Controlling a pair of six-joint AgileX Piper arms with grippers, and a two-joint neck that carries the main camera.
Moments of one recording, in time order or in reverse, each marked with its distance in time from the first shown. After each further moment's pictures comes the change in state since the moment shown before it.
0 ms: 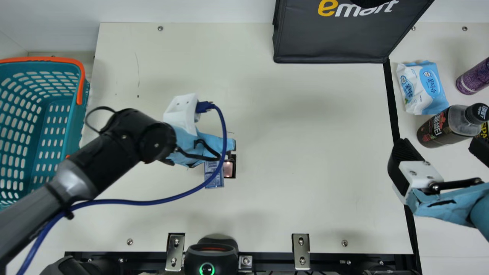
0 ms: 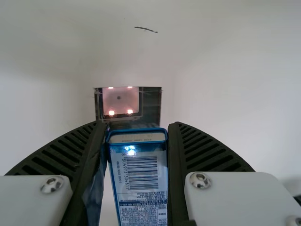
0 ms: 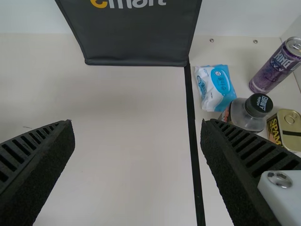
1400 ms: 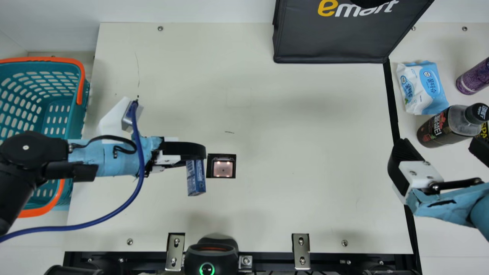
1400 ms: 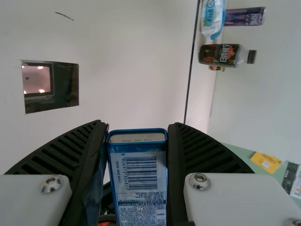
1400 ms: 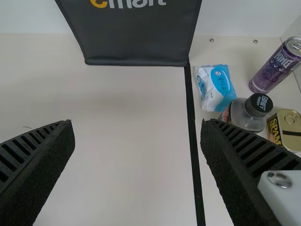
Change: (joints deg) left arm 31.2 -16.3 18.6 -48.3 13.1 47.6; right arm 0.0 0.0 0.0 0.0 0.0 0.0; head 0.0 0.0
